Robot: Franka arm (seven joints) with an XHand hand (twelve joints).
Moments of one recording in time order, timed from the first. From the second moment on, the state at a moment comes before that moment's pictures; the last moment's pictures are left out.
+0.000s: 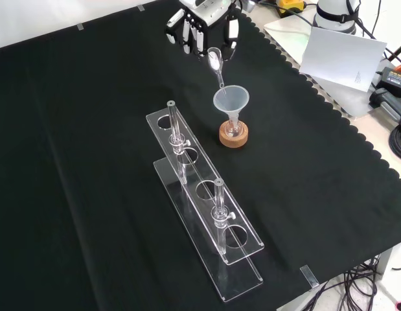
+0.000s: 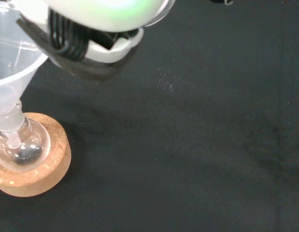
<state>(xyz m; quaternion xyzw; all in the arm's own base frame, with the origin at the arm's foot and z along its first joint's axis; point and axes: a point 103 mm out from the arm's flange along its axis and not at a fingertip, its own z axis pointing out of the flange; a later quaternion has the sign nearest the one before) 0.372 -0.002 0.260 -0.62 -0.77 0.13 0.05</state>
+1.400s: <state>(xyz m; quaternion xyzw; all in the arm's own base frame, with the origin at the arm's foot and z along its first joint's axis) 0.385 0.016 0.273 -0.54 -0.81 0.21 0.02</state>
